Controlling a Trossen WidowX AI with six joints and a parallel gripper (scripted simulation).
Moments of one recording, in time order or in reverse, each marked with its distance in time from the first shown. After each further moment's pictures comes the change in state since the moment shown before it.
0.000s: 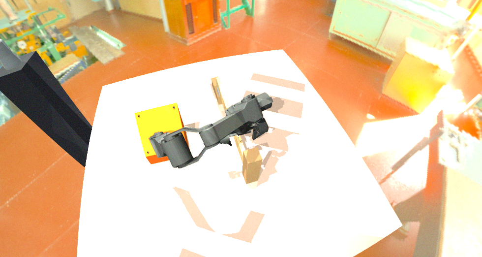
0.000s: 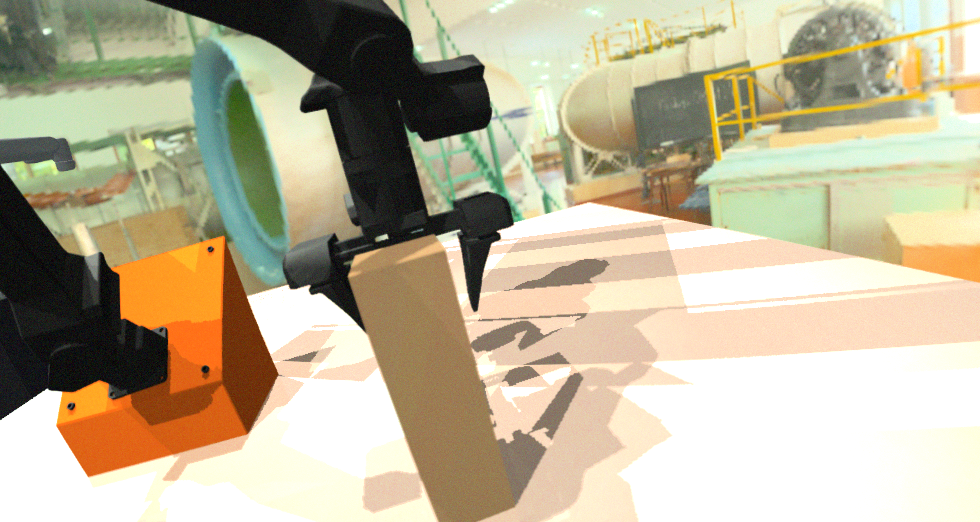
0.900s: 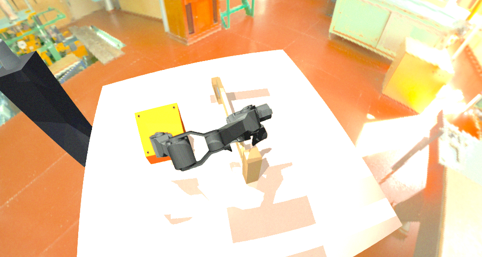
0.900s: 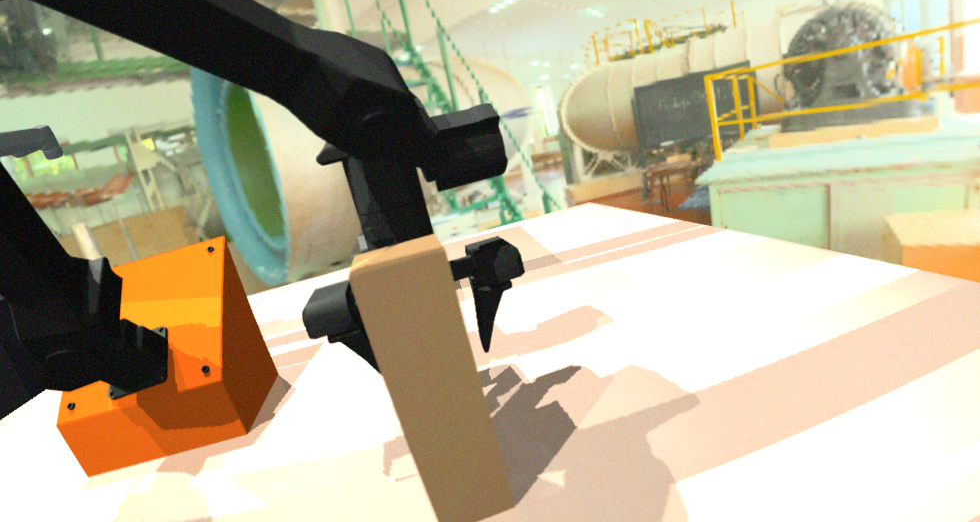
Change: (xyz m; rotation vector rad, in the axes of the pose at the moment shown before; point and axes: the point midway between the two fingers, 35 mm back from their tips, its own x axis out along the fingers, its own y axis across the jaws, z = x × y) arm 0.044 0.000 -0.001 0.000 0.002 0.000
